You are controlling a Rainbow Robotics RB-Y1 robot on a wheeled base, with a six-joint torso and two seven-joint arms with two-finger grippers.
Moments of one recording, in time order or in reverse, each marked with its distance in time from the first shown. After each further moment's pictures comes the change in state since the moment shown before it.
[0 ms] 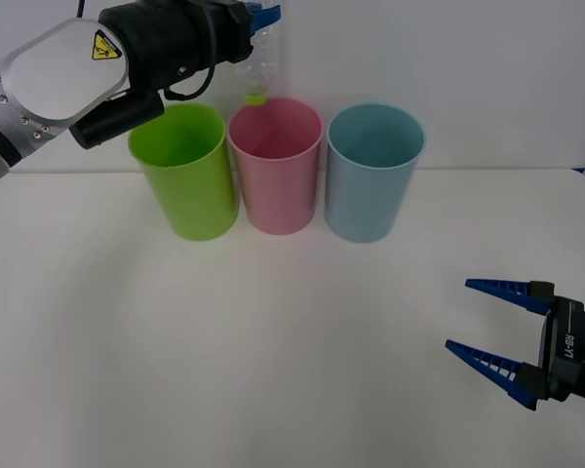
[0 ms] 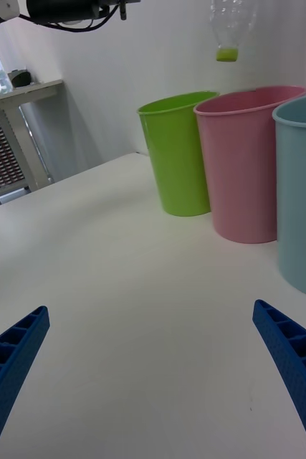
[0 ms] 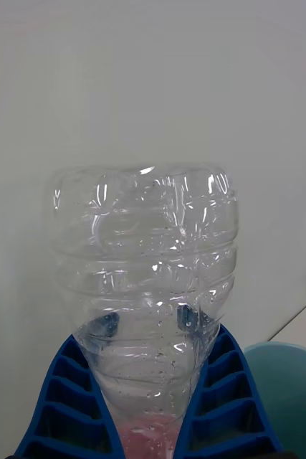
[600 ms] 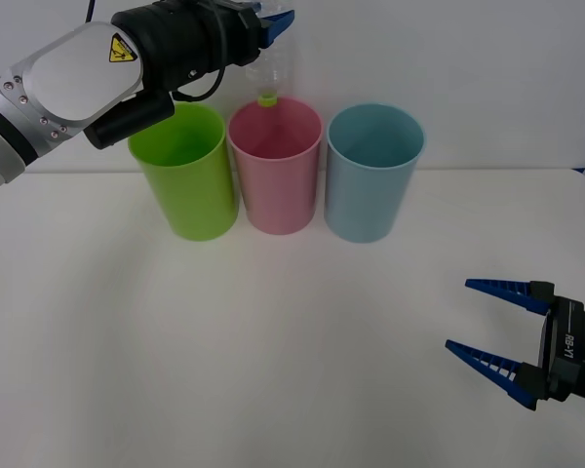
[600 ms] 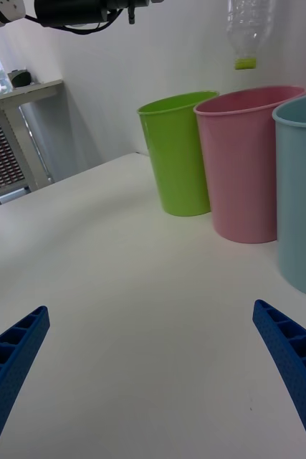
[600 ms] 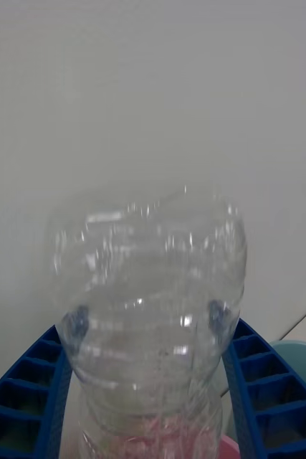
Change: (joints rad) right arm 0.000 0.000 0.000 0.000 0.000 0.000 0.000; left arm -0.016 -0.033 -0.008 0.042 -0.025 0.016 -0.034
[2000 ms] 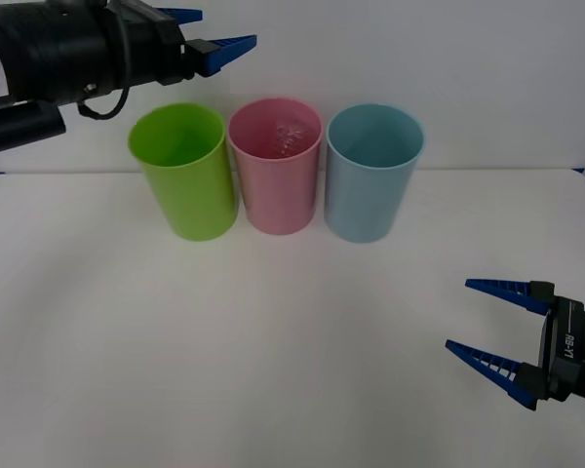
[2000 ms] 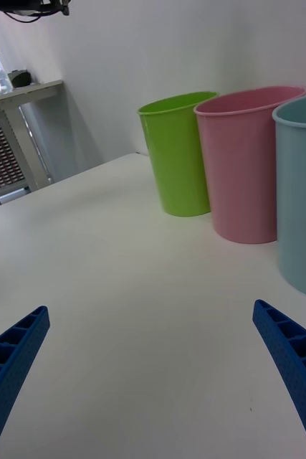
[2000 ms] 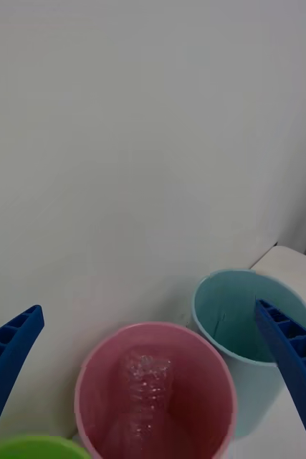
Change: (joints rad) right arm 0.000 0.000 0.000 0.000 0.000 0.000 0.000; left arm 0.187 0.439 0.022 -0.455 0.344 -0.082 -0.135
